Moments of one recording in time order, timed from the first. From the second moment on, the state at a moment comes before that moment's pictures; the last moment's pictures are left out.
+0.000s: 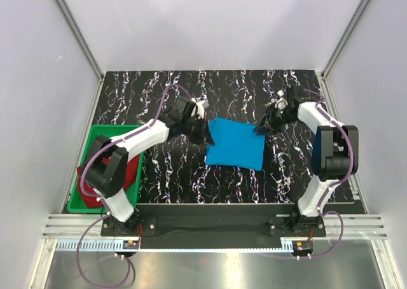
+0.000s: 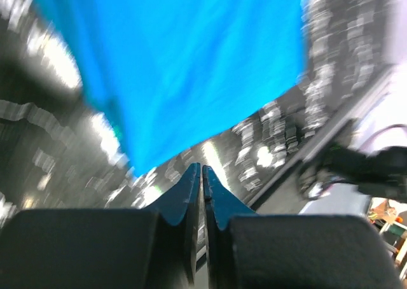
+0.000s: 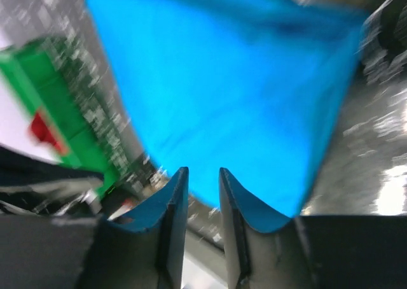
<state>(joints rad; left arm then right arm) -0.58 1.69 1.14 -0.35 0.49 -0.55 0.01 1.84 1.32 -0.68 -0.61 0.40</state>
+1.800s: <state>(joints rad) -0.50 2.10 1.56 -0.35 0.56 -0.55 -0.08 1.83 1.02 -0.46 -0.78 0.56</state>
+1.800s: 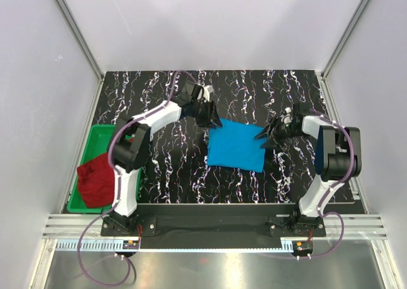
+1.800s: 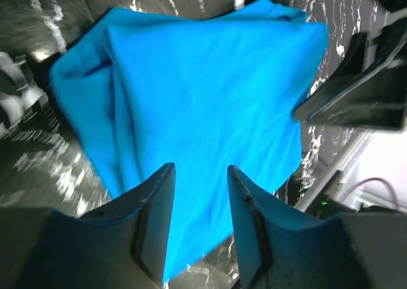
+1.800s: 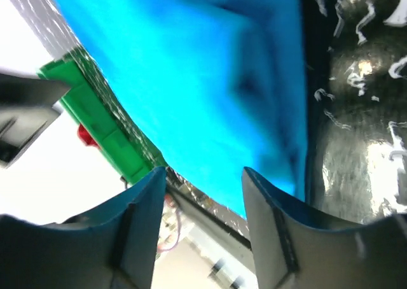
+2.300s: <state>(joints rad) -0.50 1.94 1.55 -0.41 0.52 -0.51 -0.08 1.99 1.26 -0.42 -0.76 0.59</state>
